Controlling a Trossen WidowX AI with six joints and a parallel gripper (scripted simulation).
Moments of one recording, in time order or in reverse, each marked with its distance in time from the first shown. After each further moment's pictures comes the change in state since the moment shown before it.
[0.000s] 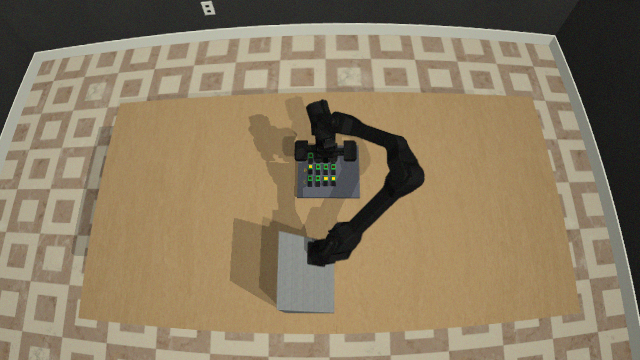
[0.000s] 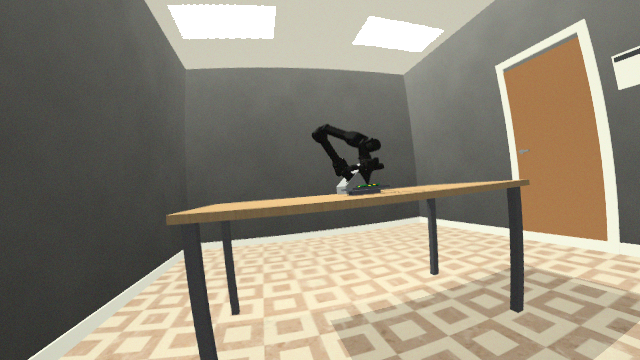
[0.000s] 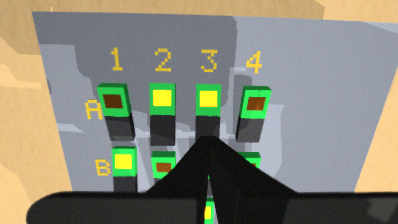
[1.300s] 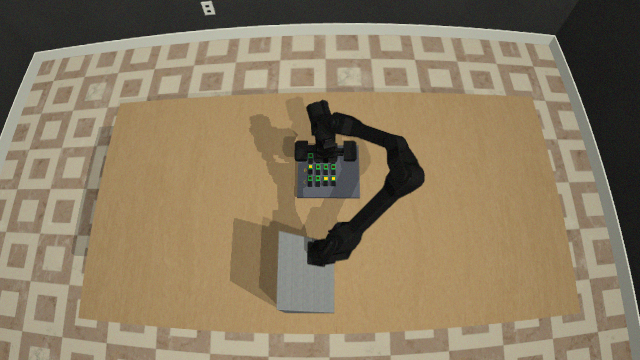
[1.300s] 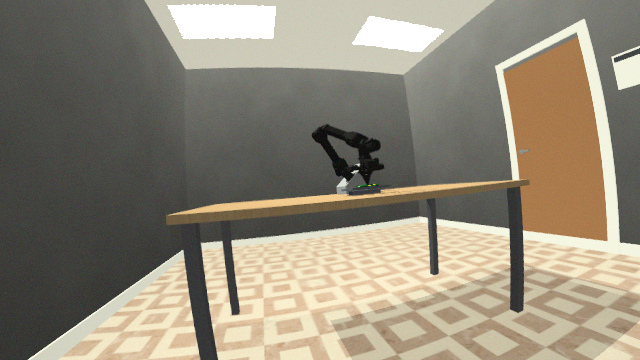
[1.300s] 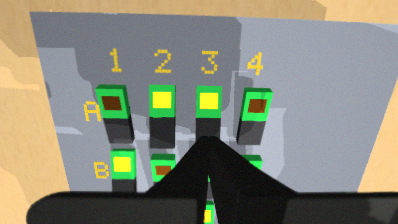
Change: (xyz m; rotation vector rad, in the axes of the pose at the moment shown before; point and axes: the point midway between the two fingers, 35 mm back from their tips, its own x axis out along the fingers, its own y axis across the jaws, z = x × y) arm 0.002 0.000 0.000 -0.002 -0.004 0.000
